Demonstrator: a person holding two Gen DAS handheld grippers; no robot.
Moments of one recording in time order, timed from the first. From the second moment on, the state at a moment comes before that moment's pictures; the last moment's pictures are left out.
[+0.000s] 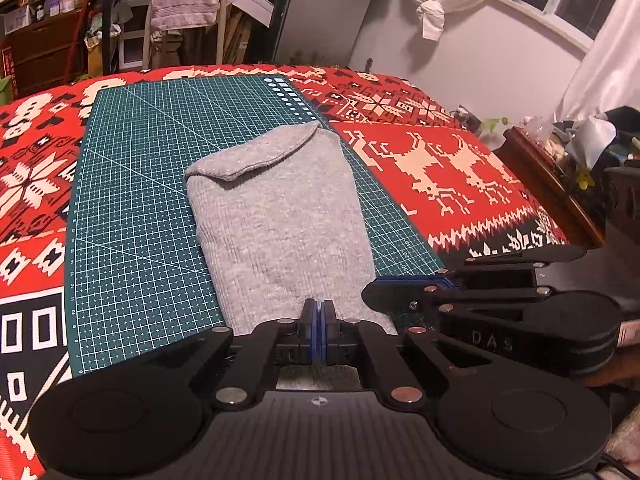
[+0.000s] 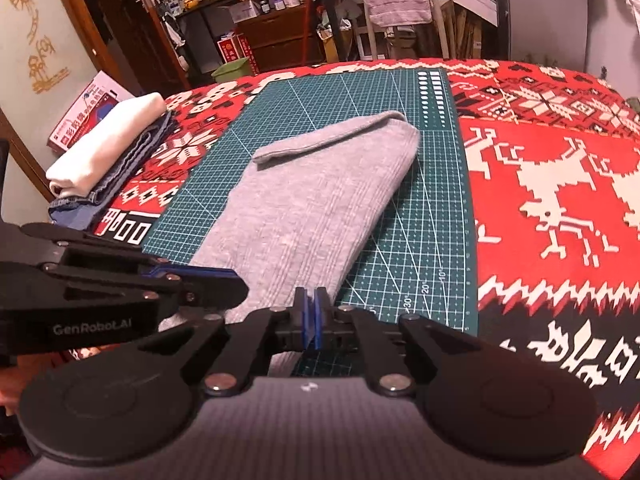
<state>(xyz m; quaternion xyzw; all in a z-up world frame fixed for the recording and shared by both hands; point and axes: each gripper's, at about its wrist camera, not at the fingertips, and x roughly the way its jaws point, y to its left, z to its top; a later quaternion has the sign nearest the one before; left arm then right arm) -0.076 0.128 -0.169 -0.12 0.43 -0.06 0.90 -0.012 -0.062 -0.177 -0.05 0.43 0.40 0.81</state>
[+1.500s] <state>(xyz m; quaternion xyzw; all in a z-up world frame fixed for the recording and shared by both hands) -0.115 0.150 -0.168 -0.19 0.44 -0.03 0.87 -0.035 -0.060 -0.169 -0.08 0.43 0.44 0.79</state>
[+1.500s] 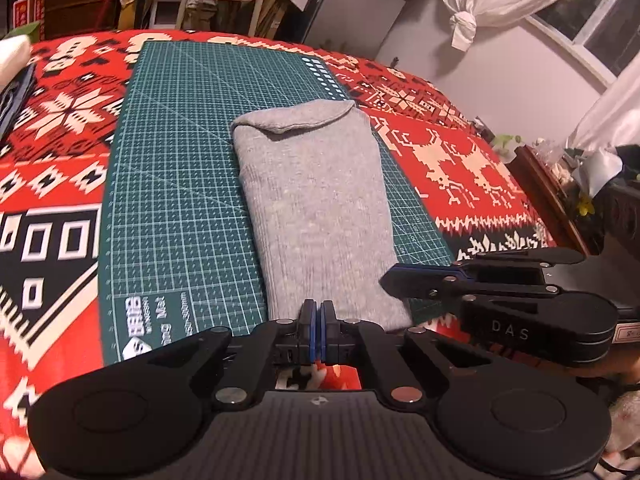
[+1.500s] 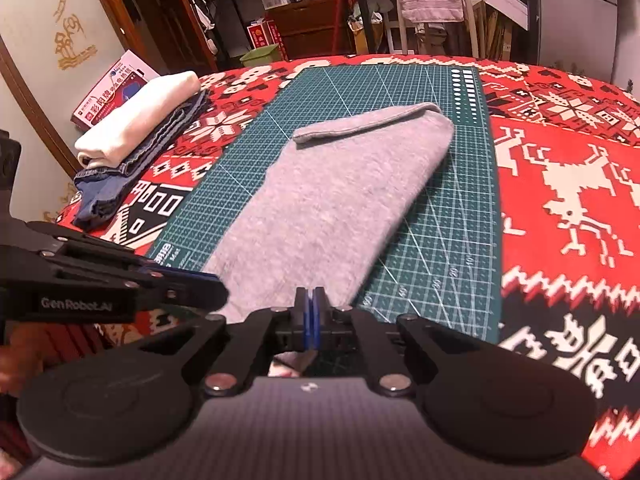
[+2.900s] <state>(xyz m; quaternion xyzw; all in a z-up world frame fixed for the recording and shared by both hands) -0.045 0.205 -0.186 -0.29 0.39 0.01 0.88 0.022 -0.028 -0.158 -0.05 0.41 0.42 0.81</state>
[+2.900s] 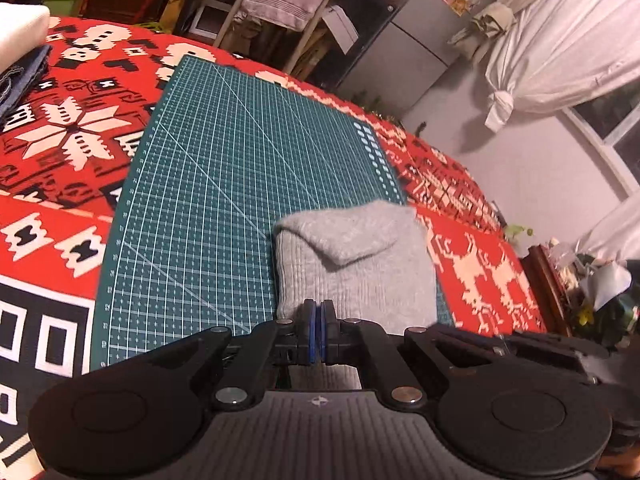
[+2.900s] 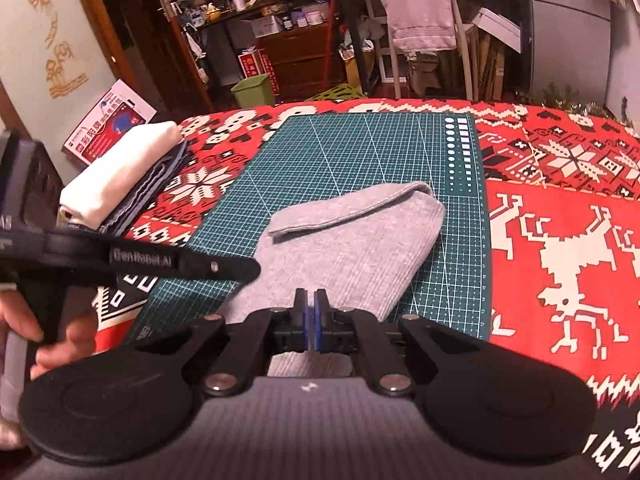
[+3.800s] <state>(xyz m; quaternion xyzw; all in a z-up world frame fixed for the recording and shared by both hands) -0.077 0.179 -0.170 -0.23 0.40 -0.02 0.89 0.001 -0.038 -0.167 -0.07 0.42 0.43 0.80</state>
